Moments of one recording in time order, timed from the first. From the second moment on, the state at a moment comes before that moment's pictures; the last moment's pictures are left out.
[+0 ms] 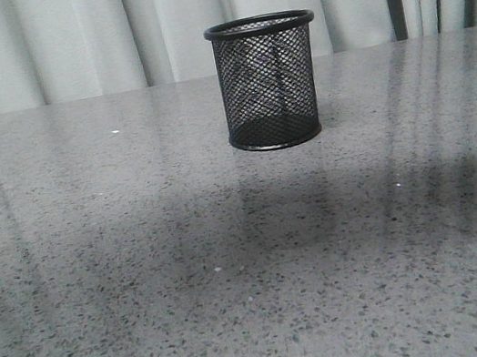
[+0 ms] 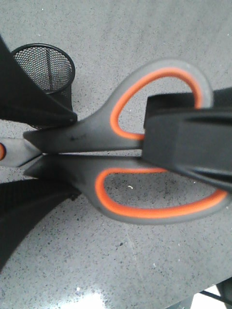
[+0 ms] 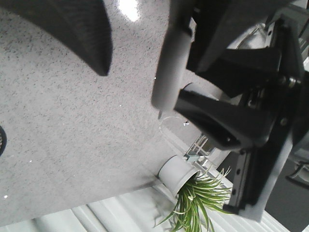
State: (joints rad) left arm -0.89 1.46 -1.77 -0.25 1.25 1.04; right arm 0.08 0.81 -0.82 1.37 0.92 -0.69
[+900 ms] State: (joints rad) left arm -0.65 1.29 -1.77 -0.20 1.16 0.78; right arm 0.08 0.98 -1.14 0.94 0.92 -0.59
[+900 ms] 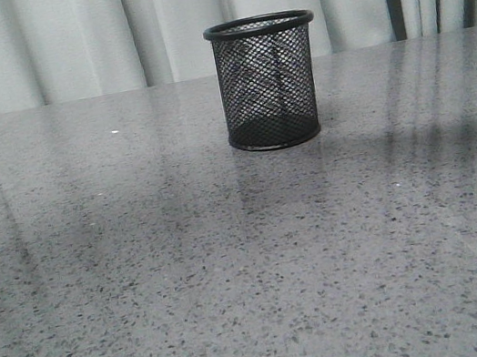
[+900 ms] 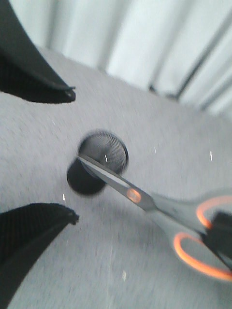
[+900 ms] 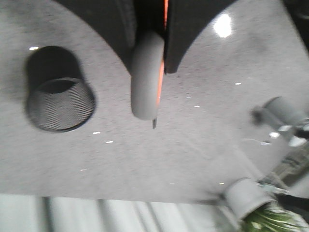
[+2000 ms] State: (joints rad) left arm -0.31 1.16 -1.77 -0.22 1.15 0.68; right arm 0.31 1.67 -1.89 0.27 1.26 -0.37
